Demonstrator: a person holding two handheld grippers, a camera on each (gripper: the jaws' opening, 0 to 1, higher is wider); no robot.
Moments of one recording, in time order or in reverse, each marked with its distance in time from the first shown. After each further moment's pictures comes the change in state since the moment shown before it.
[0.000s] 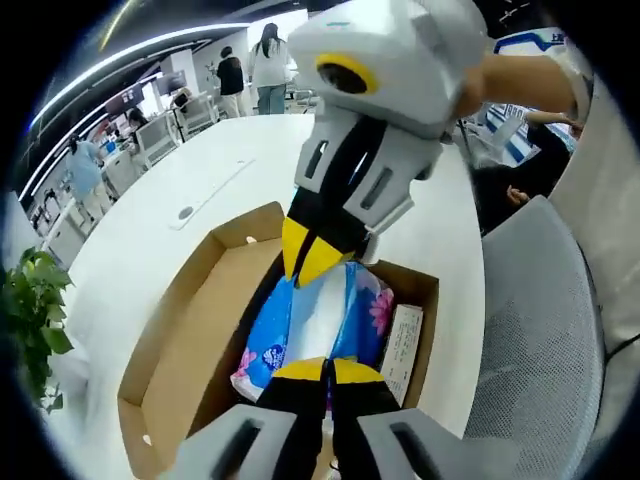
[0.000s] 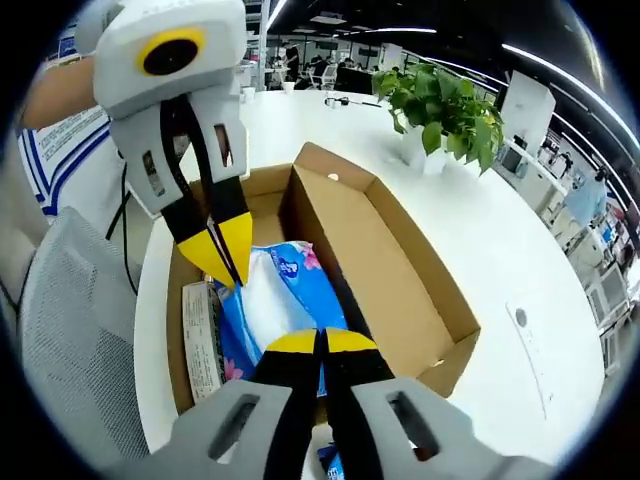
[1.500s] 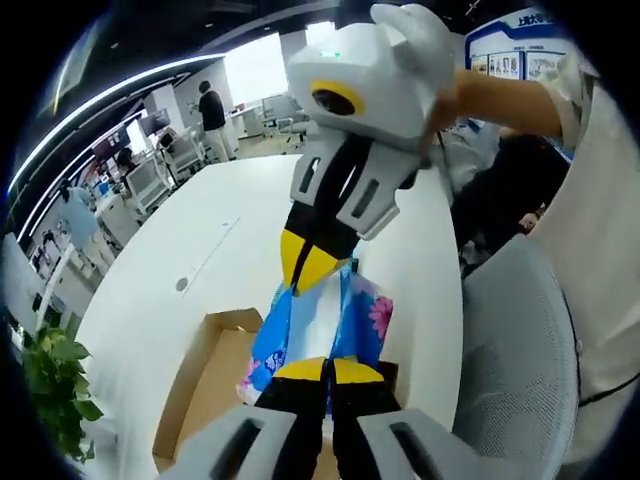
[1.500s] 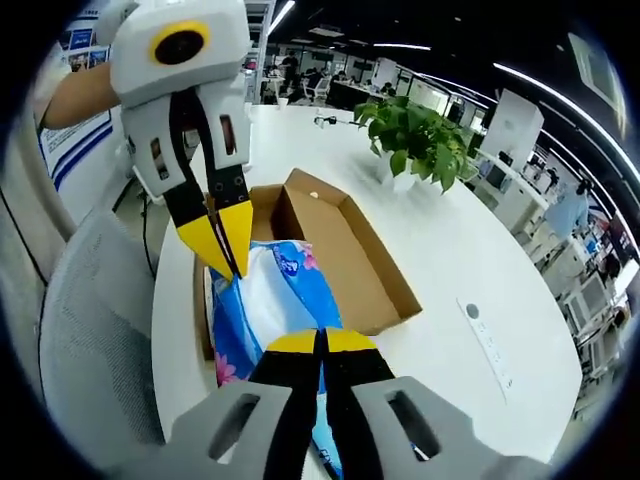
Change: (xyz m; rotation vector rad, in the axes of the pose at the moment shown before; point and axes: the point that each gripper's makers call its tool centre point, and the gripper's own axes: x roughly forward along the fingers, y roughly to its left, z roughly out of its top) left arm -0.013 -0.039 0.098 0.124 -0.087 -0.004; right arm -0.103 -0.020 -0.017 -0.023 -0.041 -0.074
